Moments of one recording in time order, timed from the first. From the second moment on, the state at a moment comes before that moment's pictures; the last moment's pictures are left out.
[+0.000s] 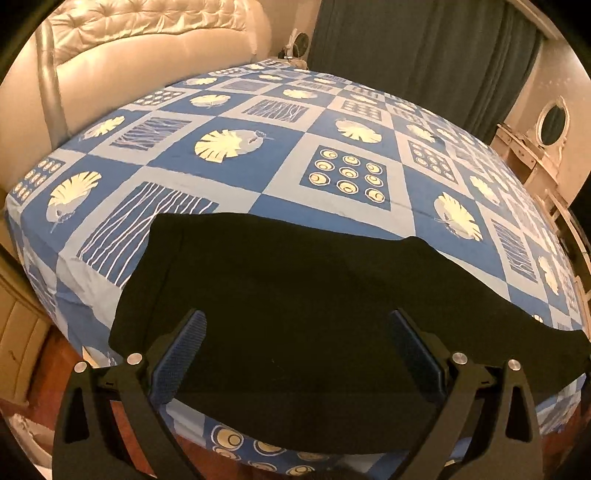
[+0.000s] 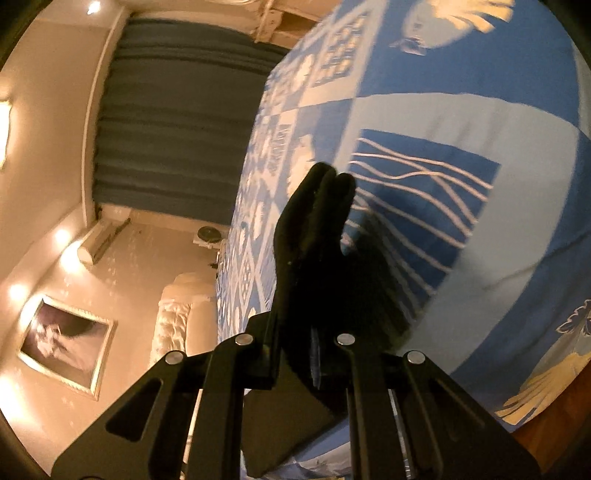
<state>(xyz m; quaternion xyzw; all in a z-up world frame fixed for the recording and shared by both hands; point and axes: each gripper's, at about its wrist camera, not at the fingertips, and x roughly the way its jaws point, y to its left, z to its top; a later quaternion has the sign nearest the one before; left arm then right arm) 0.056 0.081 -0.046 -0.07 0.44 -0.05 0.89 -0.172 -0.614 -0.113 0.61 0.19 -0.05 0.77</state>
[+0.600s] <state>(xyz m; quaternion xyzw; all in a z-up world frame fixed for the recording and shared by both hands) 0.057 0.073 -0.051 -0.05 0.45 -0.05 0.89 -0.084 -0.472 -0.029 0.40 0.28 0.05 0.87</state>
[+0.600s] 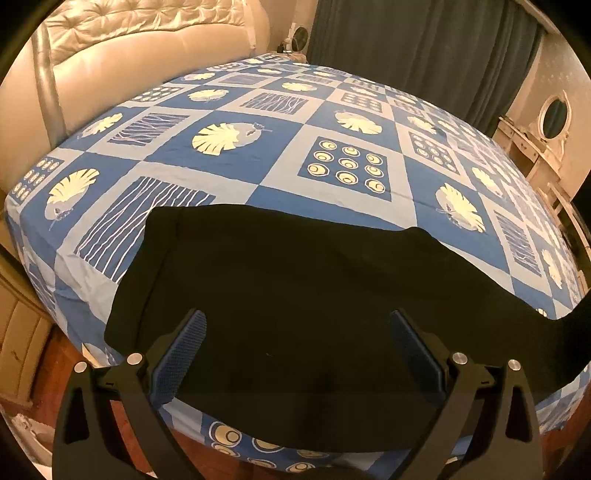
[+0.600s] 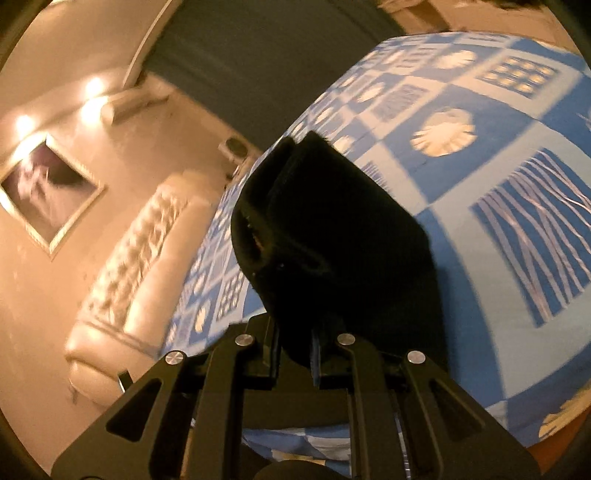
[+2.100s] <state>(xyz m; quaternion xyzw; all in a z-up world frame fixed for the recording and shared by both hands) 0.065 0.072 -0.063 -0.05 0.46 -0.06 0.88 0.013 -0.240 -0.112 0.23 0.44 0.11 0.86</state>
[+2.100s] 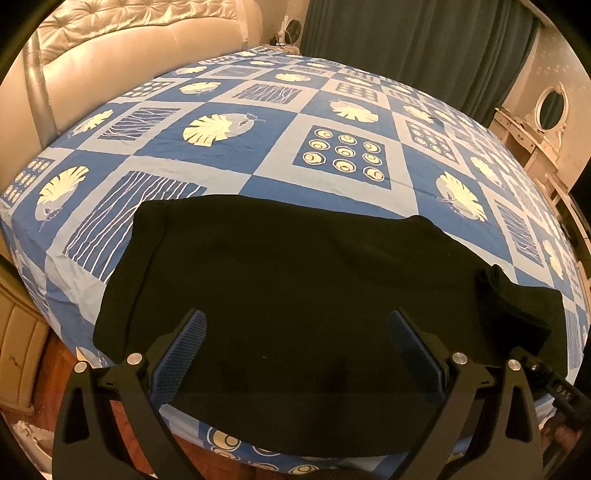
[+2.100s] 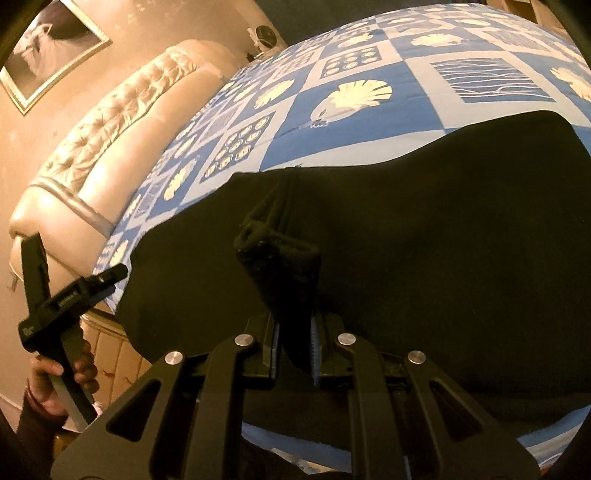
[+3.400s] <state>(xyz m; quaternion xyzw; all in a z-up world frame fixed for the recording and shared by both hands) 0.061 0.065 -0.060 -0.05 0.46 -0.09 0.88 -0.057 -0.458 -0.146 0.55 0.46 0.13 0.68</state>
